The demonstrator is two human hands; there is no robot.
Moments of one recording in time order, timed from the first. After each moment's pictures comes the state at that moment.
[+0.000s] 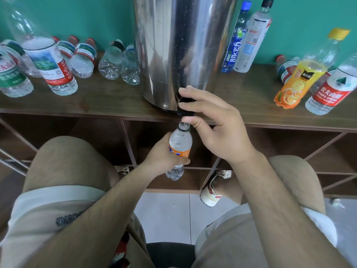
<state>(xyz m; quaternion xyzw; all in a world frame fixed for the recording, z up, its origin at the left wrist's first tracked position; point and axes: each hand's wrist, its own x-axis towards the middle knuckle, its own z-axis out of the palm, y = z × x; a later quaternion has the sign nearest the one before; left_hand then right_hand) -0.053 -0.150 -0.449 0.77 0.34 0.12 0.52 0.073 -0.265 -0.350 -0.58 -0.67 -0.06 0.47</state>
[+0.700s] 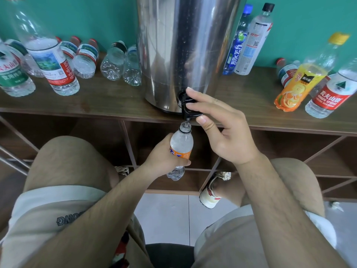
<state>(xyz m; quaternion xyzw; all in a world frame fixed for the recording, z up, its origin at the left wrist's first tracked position) -0.049 -0.146 -0.460 0.80 0.34 0.12 0.48 0.082 -0.271 -0.351 -0.57 -0.68 -0.05 0.46</state>
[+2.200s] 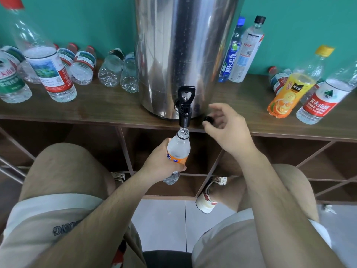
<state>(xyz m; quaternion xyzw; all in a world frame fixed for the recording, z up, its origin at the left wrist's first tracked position) -0.052 -0.143 -0.456 0.79 0.34 0.11 0.50 0.130 -0.261 -0.375 -0.77 -0.44 0.06 0.46</state>
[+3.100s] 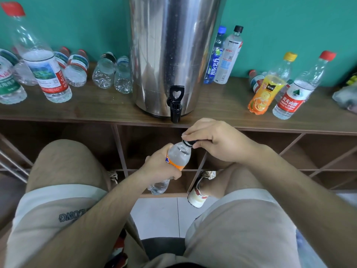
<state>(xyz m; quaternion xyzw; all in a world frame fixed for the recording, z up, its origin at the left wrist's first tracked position) -0.072 -0.175 -0.436 0.80 0.29 0.04 0.52 0.091 -0.311 -0.321 -0.64 -0.74 0.04 0.21</state>
